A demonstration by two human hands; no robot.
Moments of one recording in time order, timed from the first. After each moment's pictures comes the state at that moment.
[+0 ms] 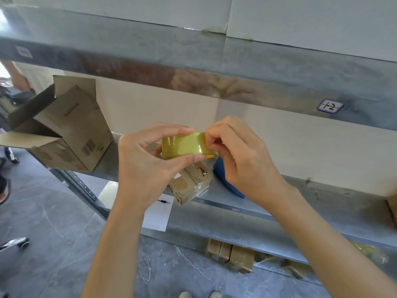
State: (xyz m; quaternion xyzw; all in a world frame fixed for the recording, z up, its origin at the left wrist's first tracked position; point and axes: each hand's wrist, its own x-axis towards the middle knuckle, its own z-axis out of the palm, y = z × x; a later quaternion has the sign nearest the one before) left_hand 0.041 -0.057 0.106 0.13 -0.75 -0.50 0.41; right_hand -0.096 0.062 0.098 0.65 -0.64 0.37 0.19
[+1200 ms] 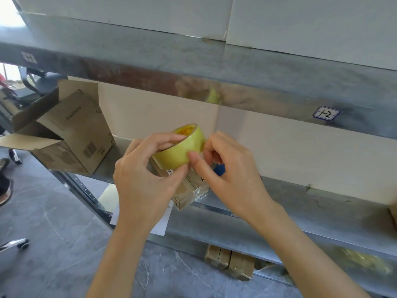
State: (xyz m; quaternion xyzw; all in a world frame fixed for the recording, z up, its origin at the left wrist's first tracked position) left_hand 0.044 -0.045 0.086 0.19 -0.77 -0.36 0.49; right_hand -0.075 0.060 0.092 0.53 -0.70 0.47 0.06
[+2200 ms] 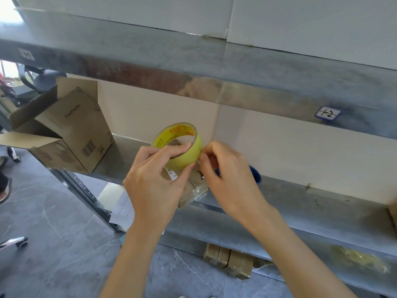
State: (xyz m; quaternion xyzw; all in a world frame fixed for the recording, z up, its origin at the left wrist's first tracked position) left_hand 0.028 -0.046 0.051 0.23 -0.79 -0.26 0.50; right_hand -0.073 0.058 0.080 0.46 -0.78 0.42 -0.03
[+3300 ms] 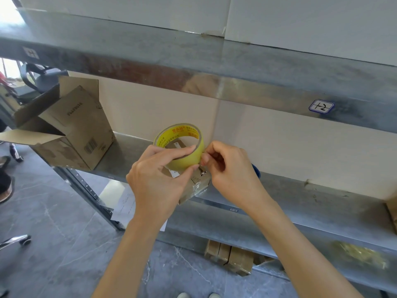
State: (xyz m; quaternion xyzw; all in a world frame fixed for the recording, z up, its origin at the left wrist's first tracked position) left_hand 0.032 -0.038 0.052 0.24 -0.78 -0.33 0.48; right_hand -0.081 0.064 0.075 0.45 -0.76 0.45 -0.08
